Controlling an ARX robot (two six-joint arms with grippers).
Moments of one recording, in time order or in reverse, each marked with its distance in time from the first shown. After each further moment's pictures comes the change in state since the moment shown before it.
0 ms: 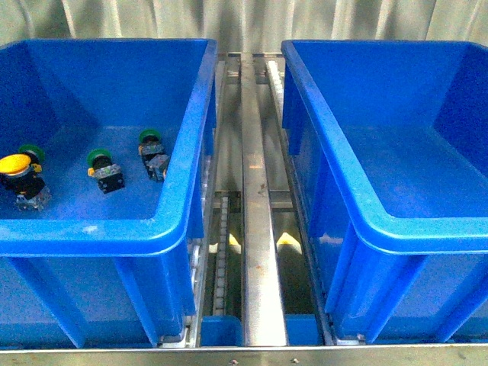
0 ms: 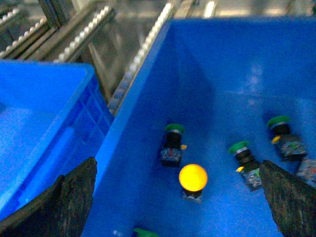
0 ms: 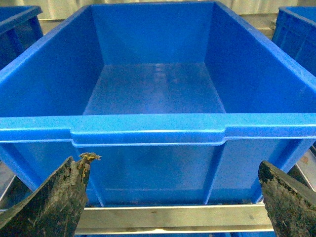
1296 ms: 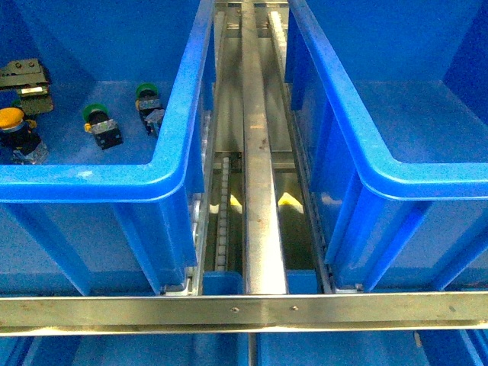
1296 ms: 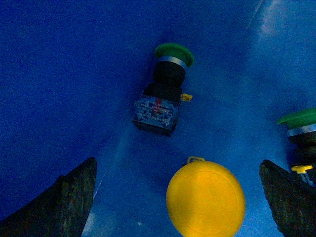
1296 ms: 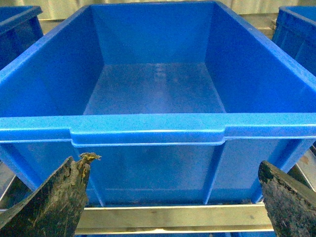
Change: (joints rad) left arm 0.061 0.523 0.286 -0.055 0.067 -0.222; right arm 0.000 0.000 0.000 0.000 0.000 0.000
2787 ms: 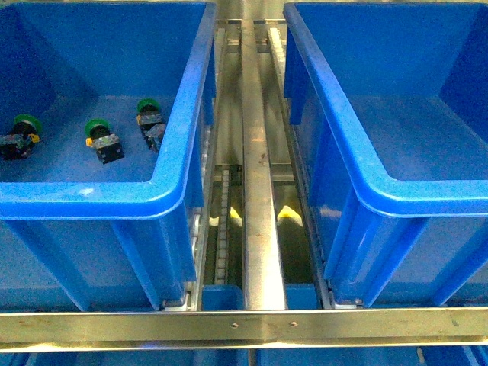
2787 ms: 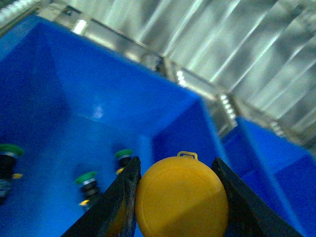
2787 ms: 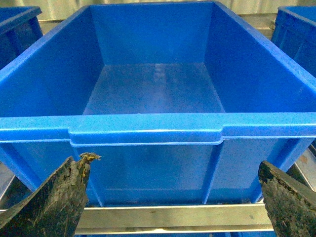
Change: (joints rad) left arm 0.115 -0.488 -0.401 0.547 0.675 -0.320; right arm 0.000 0.000 0.000 0.000 0.000 0.000
